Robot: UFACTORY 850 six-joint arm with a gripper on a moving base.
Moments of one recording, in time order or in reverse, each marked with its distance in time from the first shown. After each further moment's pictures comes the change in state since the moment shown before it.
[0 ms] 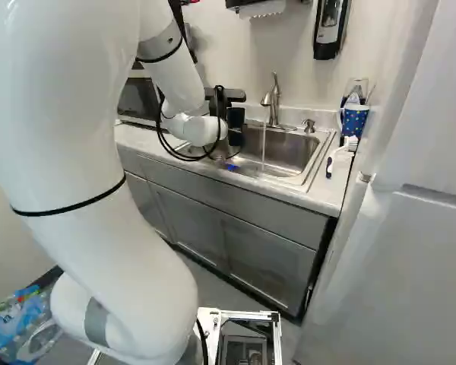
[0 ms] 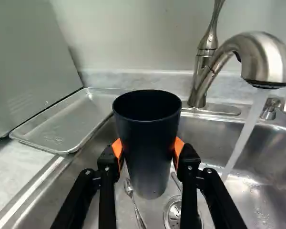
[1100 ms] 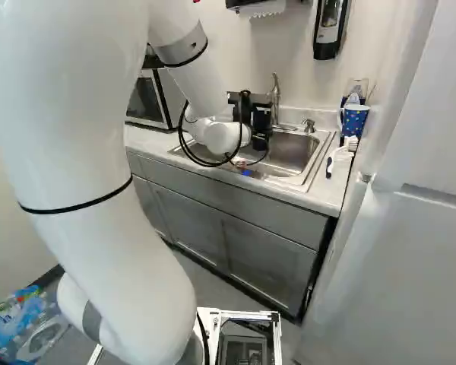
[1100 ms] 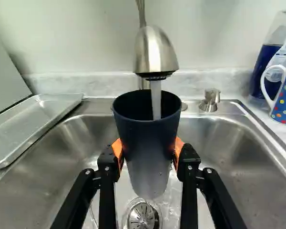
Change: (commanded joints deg) arm -9.6 -0.7 1.2 0.0 3.5 0.0
